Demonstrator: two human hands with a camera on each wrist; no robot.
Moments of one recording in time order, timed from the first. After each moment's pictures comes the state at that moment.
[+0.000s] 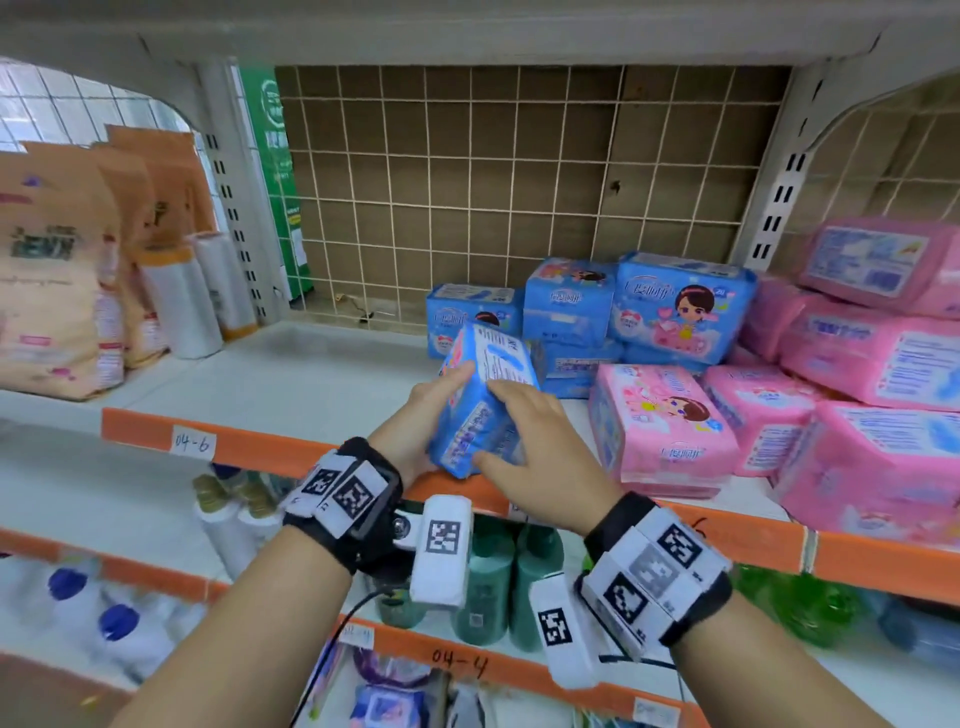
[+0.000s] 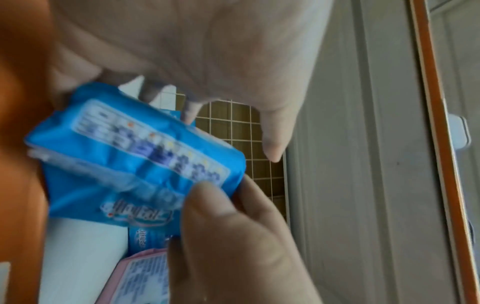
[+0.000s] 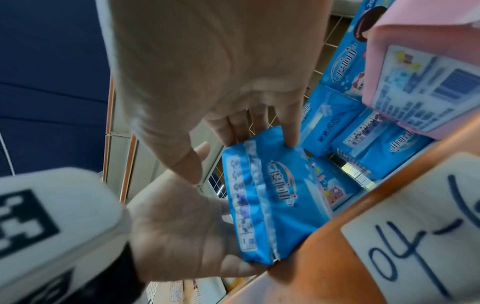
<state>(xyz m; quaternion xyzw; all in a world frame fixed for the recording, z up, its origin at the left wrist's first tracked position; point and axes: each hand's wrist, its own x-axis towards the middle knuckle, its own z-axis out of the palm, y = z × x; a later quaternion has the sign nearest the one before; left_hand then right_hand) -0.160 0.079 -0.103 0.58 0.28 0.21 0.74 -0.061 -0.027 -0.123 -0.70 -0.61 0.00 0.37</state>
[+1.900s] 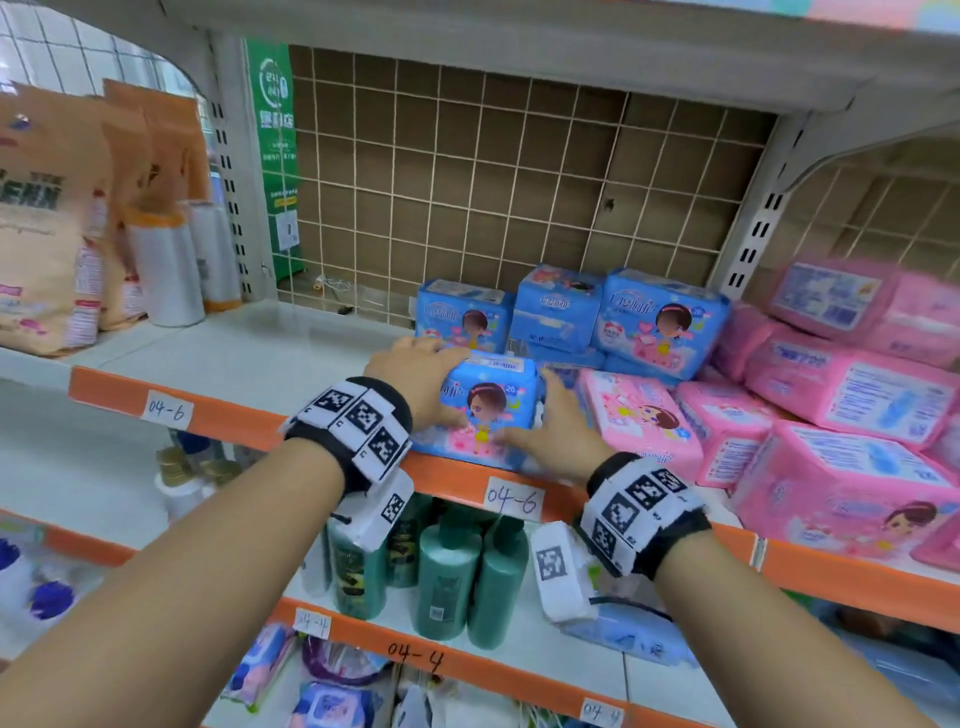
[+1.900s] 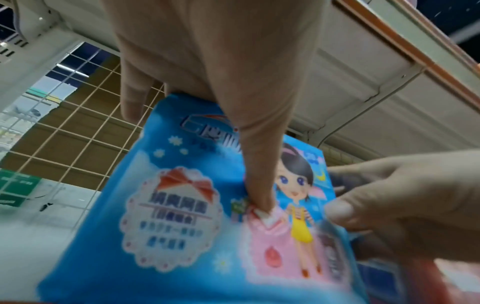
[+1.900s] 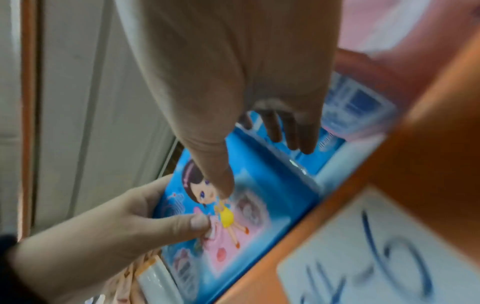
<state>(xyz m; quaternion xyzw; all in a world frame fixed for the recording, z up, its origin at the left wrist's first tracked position) -0.150 0.112 -0.093 0.95 0.29 0.09 0.01 -0.023 -0.022 -0.116 -0.74 -0.47 0.18 0.45</state>
